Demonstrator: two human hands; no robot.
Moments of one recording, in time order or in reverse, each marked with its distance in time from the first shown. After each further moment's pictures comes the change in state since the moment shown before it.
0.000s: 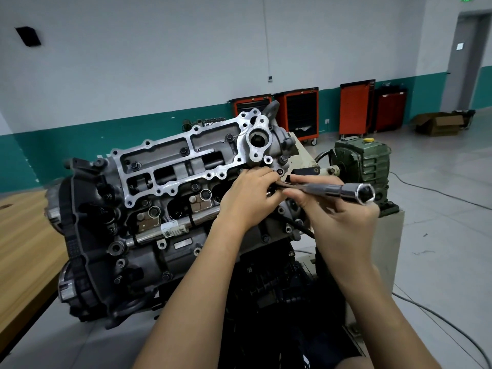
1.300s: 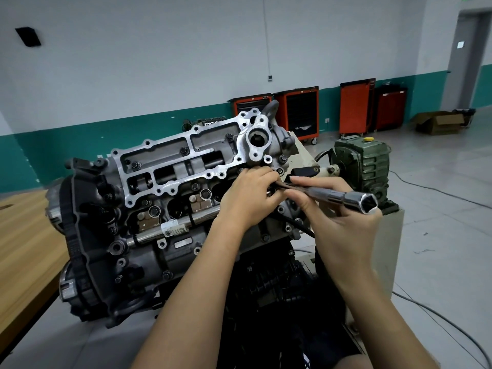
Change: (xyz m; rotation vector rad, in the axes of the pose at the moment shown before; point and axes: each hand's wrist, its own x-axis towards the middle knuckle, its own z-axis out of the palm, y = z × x) left_hand 0.000 -0.001 0.001 0.000 -0.010 0.017; right_hand -0.002 -0.005 -0.004 0.075 0.006 0.061
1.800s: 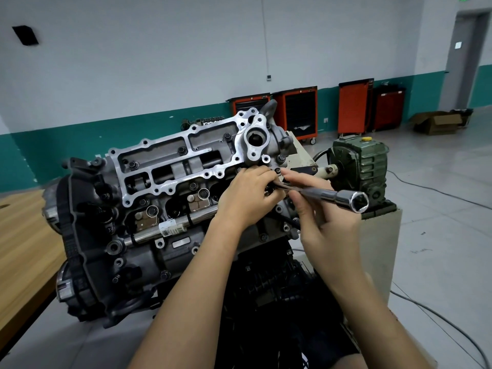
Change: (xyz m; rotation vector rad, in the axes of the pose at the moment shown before) left_hand 0.000 0.000 0.000 -0.007 0.003 -0.020; right_hand -0.005 0.001 0.004 -0.087 -0.101 -0.102
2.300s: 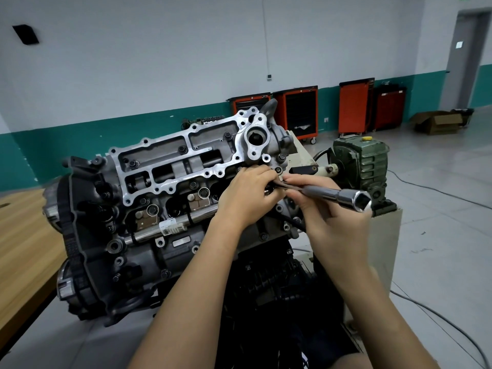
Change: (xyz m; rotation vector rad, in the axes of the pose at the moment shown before) left_hand 0.000 0.003 -0.002 -0.014 -0.007 -0.005; right_hand 0.003 0.001 -0.003 0.030 0.010 0.018
